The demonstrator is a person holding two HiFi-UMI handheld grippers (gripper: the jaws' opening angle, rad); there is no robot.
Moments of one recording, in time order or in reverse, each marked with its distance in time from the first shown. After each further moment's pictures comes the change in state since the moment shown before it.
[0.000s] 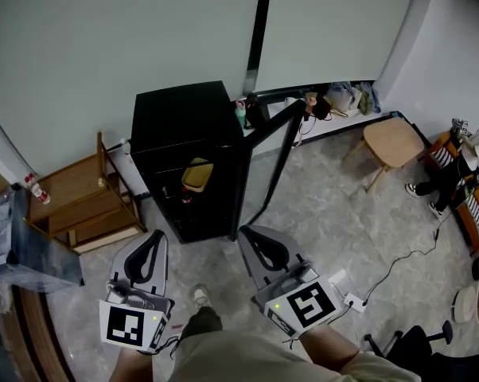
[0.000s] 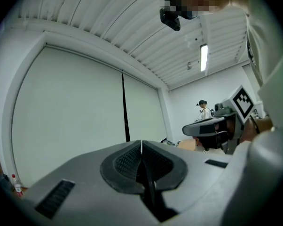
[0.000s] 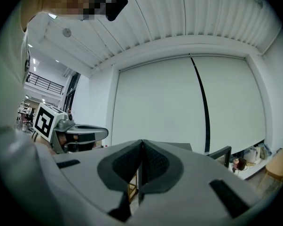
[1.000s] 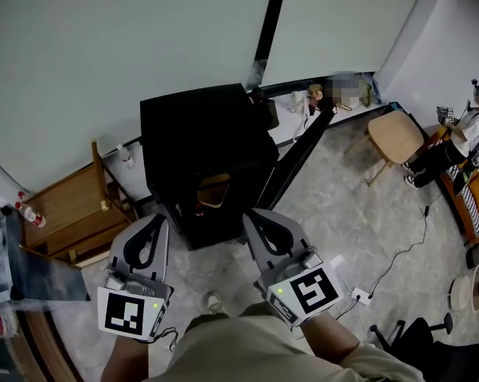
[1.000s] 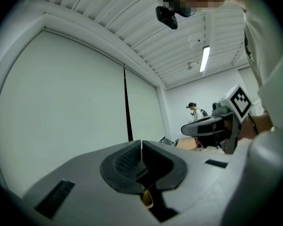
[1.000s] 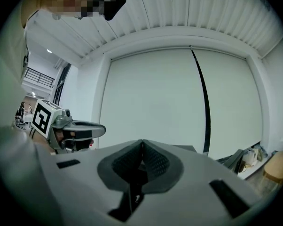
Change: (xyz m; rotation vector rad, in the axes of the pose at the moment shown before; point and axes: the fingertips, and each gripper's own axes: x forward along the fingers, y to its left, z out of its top) left arm 0.109 0.176 -0.032 -0.003 0.017 -0.089; right arm 0.201 -0.028 -0.005 -0.012 0.056 -0.094
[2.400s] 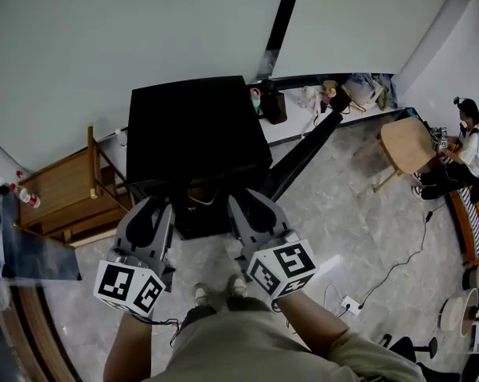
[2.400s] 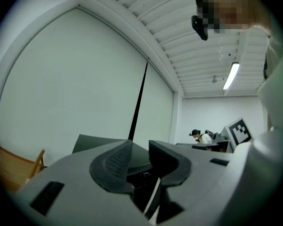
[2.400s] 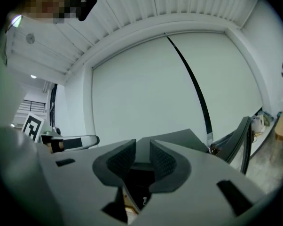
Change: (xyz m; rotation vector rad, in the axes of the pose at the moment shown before) left arm 0.089 -0.012 -0.049 -0.348 0.004 0.075; right arm 0.055 -0.093 -0.065 0.283 0.005 0.018
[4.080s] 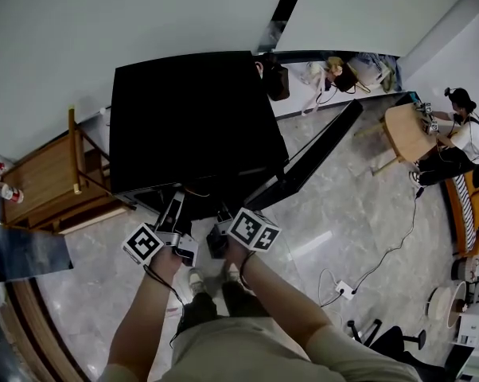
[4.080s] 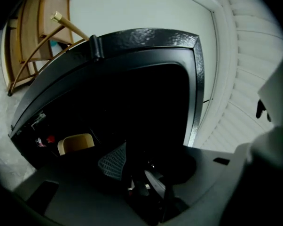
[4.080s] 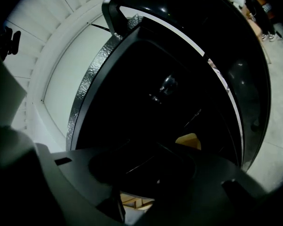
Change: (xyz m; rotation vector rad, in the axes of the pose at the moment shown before) left arm 0.110 0.107 -0.210 -1.089 -0.053 -0.030; right arm 0.126 -0.093 -0.213 0.707 0.134 -0.146
